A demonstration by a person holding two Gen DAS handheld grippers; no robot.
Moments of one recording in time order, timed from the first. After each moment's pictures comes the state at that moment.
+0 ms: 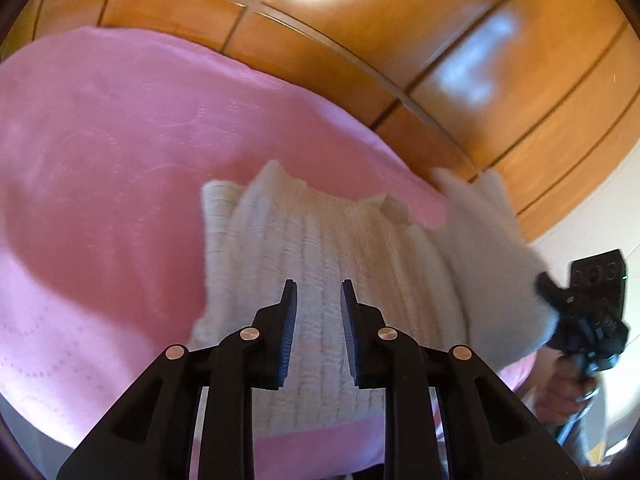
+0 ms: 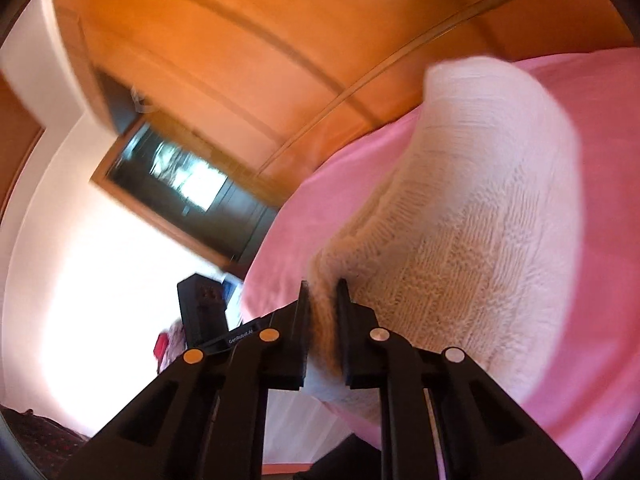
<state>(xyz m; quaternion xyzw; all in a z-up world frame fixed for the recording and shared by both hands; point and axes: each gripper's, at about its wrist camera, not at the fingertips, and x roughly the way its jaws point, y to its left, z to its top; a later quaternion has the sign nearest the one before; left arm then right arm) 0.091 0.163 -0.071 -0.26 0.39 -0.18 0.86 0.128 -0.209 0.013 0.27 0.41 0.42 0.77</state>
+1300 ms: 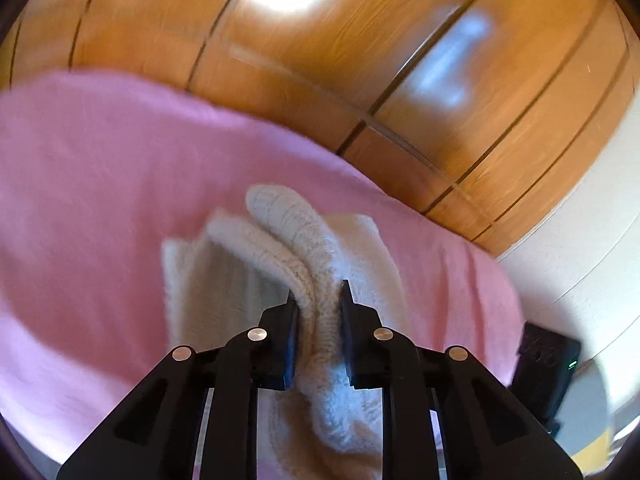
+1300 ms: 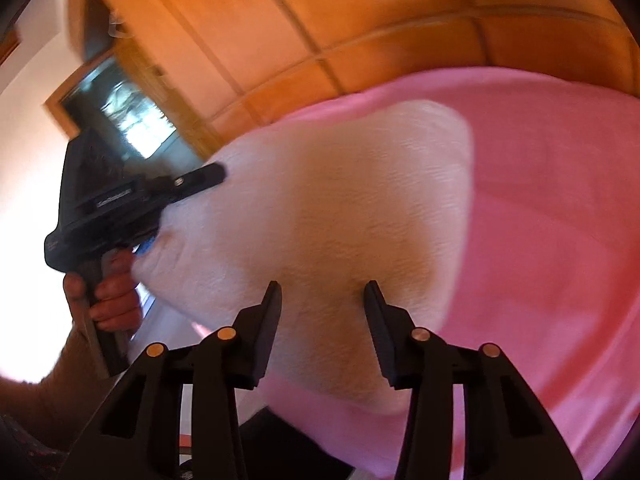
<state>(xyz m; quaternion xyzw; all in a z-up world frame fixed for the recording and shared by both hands) 0.102 0.145 -0.020 -0.20 0.35 -0.19 0.89 0.120 -0.159 -0.040 0.11 0.42 0.35 0.83</state>
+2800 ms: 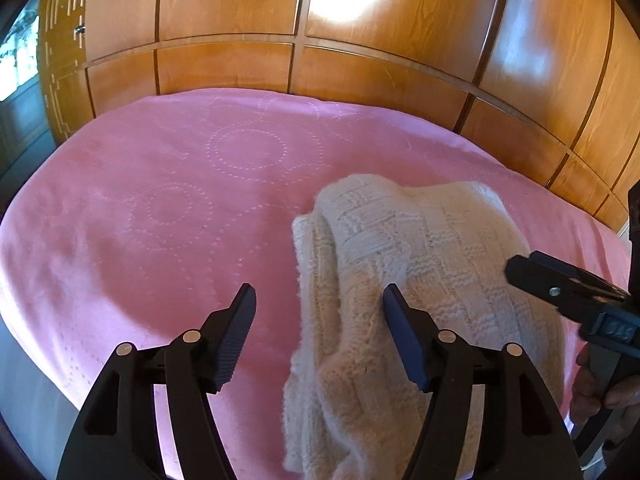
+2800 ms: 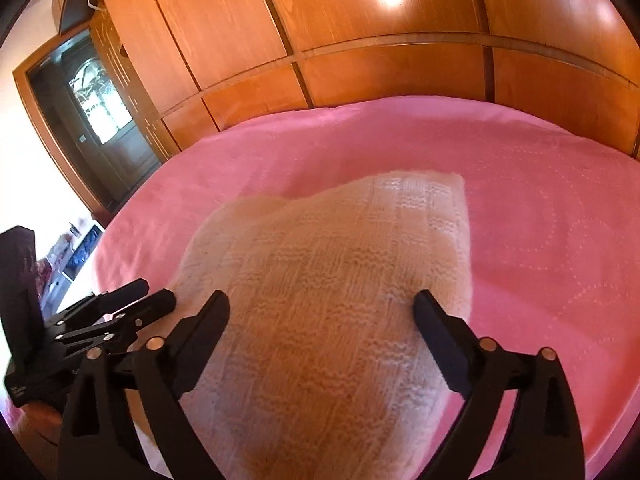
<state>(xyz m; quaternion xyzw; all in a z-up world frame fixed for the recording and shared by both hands) 0.107 0.145 -0.091 -0.09 0.37 0.00 0.92 0.207 -0.114 -0.055 0.05 0.41 0.27 0.87</state>
